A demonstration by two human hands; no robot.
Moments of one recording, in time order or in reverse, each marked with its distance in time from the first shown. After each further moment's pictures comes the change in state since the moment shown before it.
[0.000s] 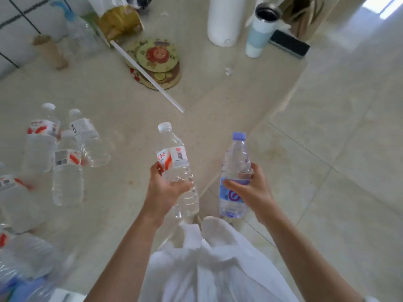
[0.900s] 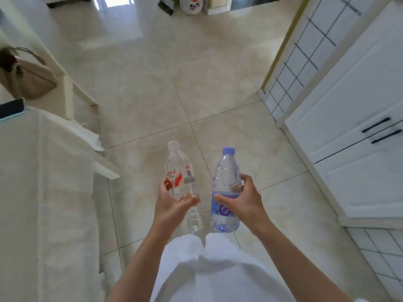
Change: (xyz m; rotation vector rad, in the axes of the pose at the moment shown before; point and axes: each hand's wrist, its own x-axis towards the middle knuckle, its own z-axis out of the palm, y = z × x) left_hand -0.211 -0.067 0.407 0.618 -0.898 0.178; right_hand -0.193 0.230 -0.335 0.416 0.795 0.266
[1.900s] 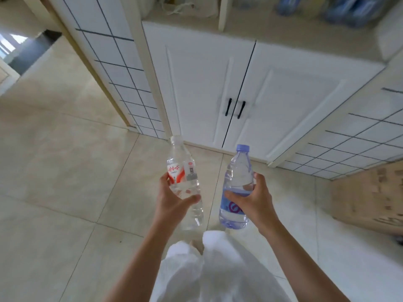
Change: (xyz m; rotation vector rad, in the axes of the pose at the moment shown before) left_hand 0.186 0.196 0.379 0.499 -0.783 0.257; right_hand 0.150 0.031 -0.271 0.397 0.858 0.383
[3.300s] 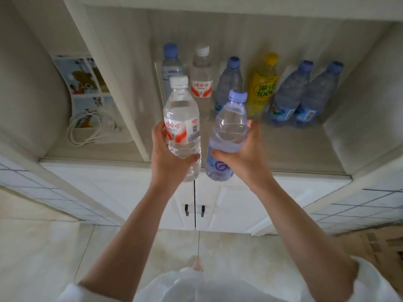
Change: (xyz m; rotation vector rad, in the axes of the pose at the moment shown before) left_hand 0.333 0.373 0.225 -0.037 -0.028 0.644; right_hand 0.392 -0.260 -0.192 0.194 0.348 -0.474
